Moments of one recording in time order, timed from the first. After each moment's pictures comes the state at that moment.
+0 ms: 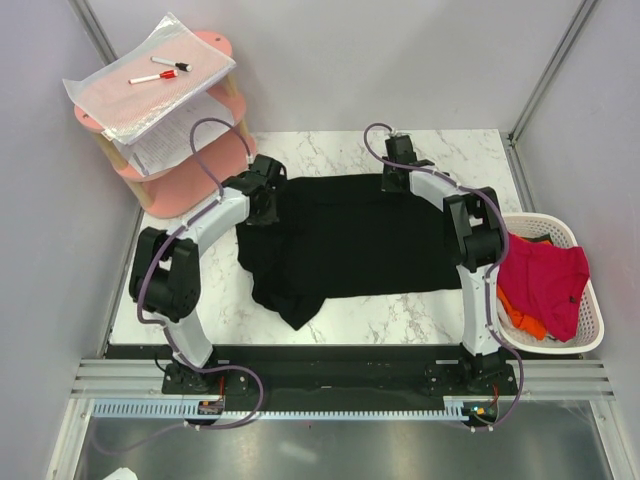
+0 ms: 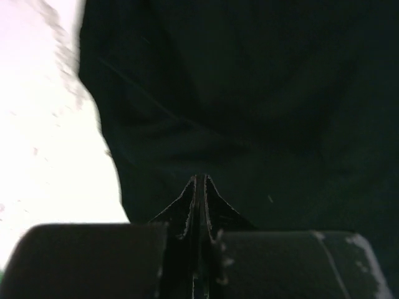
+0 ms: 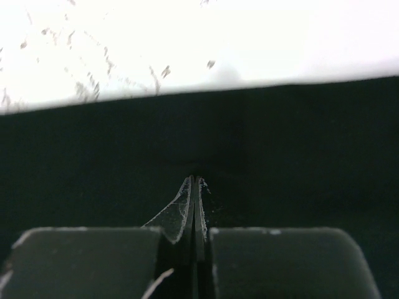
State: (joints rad) left arm -0.36 1.80 1.37 -0.65 -0.28 -0.36; right arm 0.28 2.28 1.74 -0.29 0.18 0.31
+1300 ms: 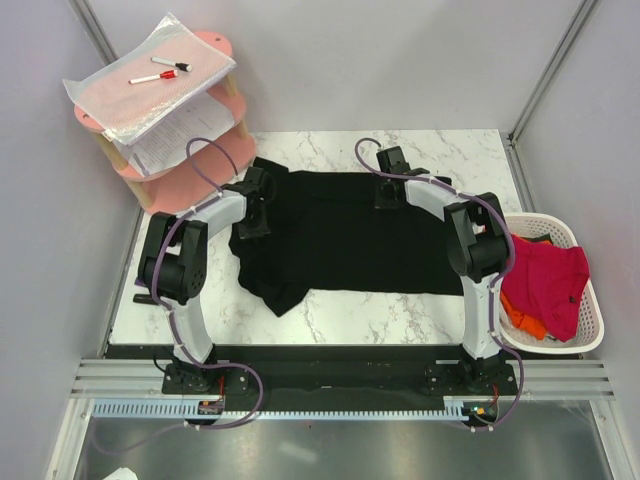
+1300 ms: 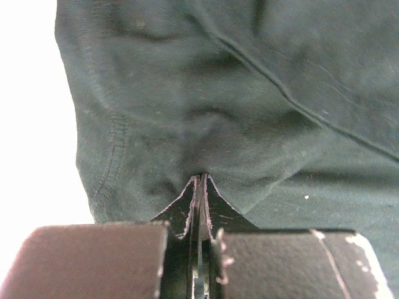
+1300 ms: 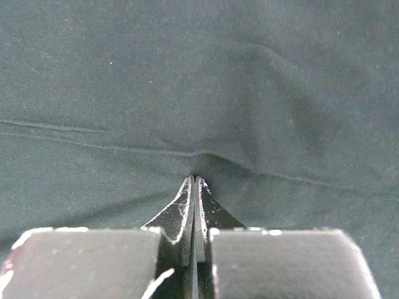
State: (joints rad) left arm -0.29 1.89 1.26 -0.62 -0.22 -0.42; right arm 0.34 2.15 1.57 -0.38 0.10 0.32
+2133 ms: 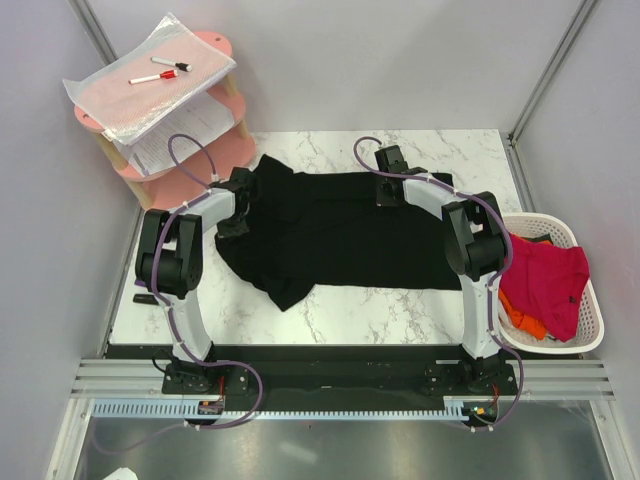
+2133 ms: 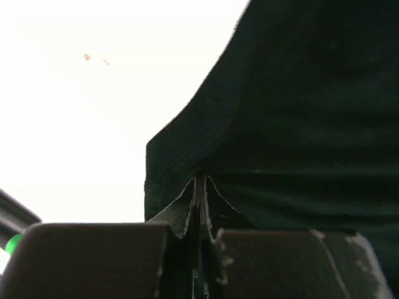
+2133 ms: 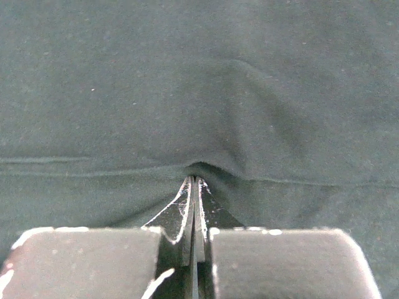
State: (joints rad) left arm -0.19 1.94 1.29 -0.65 -0.47 -0.42; right arm 0.34 2.18 1.60 -0.37 0.21 0.31
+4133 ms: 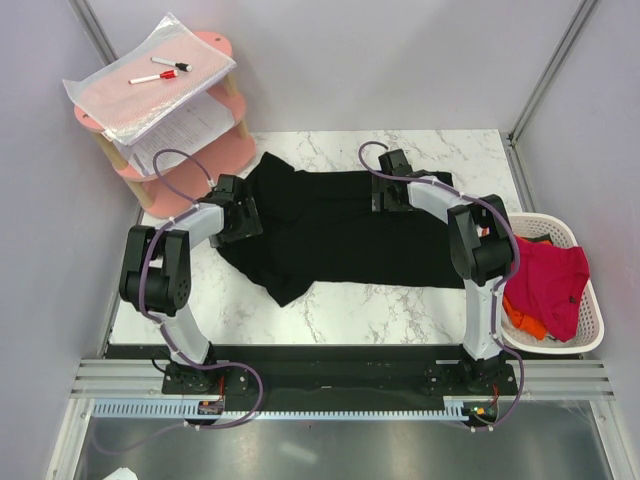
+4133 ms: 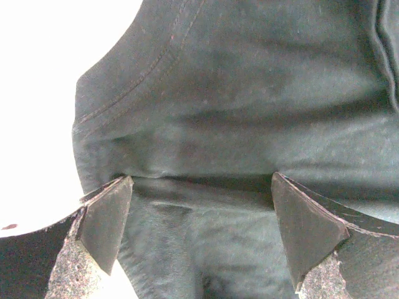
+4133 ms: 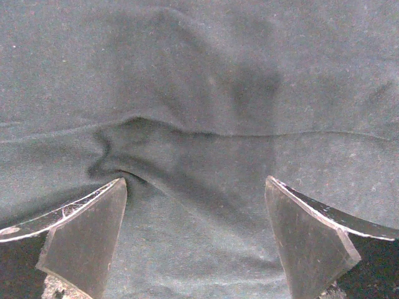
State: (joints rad) left arm -0.15 1.79 1.10 -0.42 -0.20 -0.42; right arm 0.34 2.11 1.52 -0.42 0.32 0.31
